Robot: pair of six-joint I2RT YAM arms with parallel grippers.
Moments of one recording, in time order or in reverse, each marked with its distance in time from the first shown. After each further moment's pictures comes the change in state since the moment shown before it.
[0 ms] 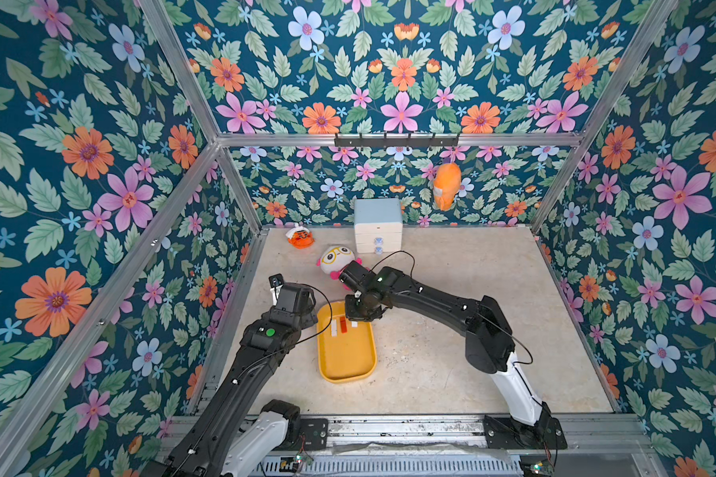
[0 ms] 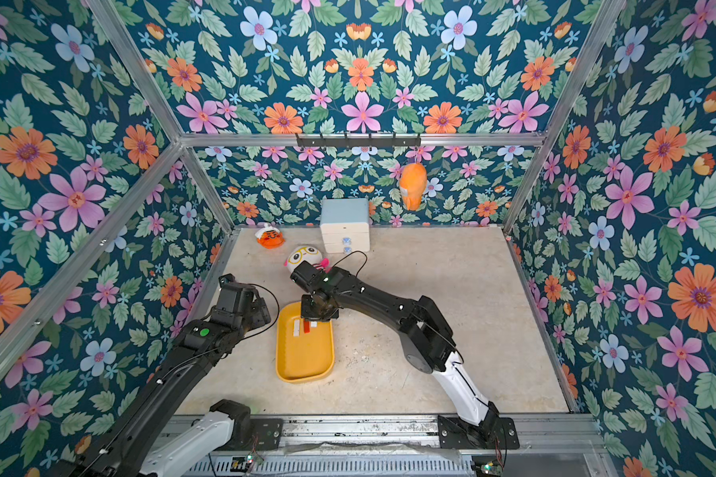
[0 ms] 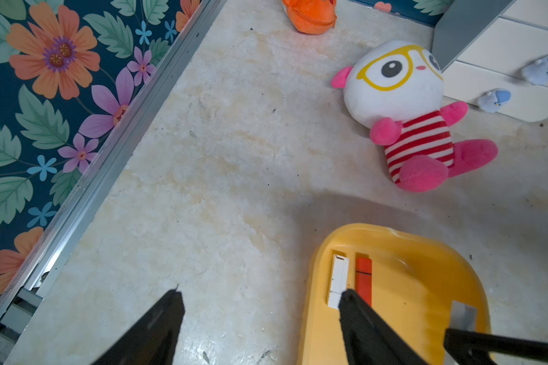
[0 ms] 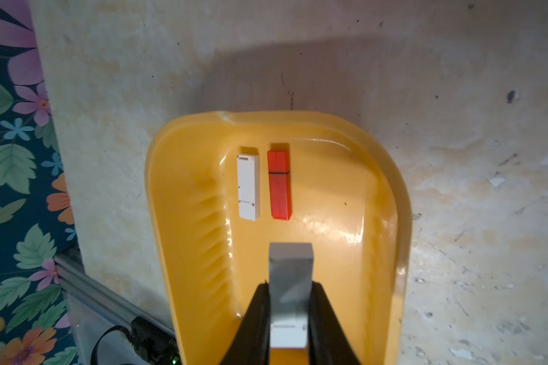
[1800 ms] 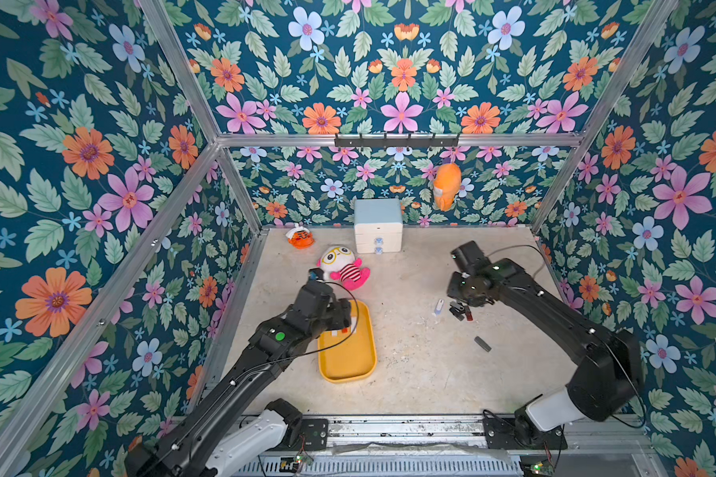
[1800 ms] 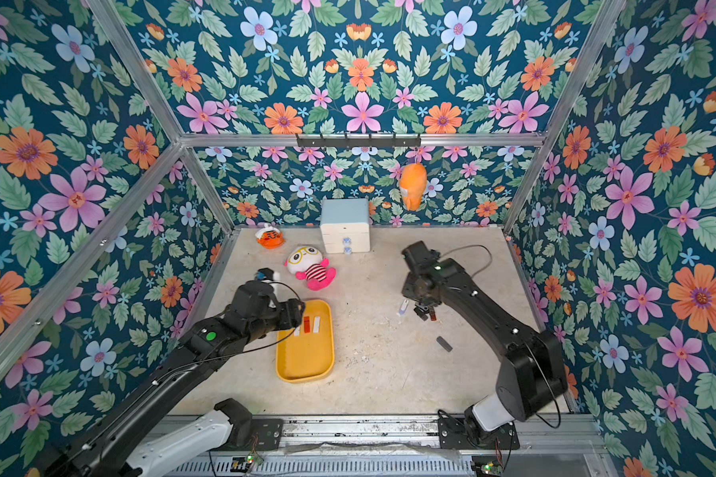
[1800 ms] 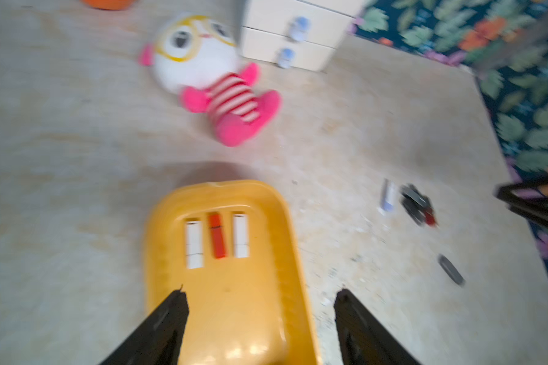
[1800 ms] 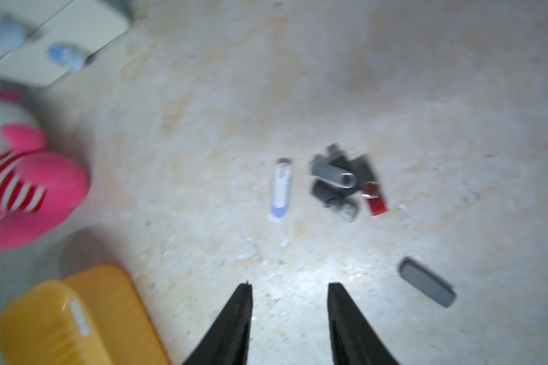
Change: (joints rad) left arm -0.414 0.087 0.110 0.104 0.253 -0.076; right arm -0.624 -0.853 -0.966 0.150 0.164 -0.053
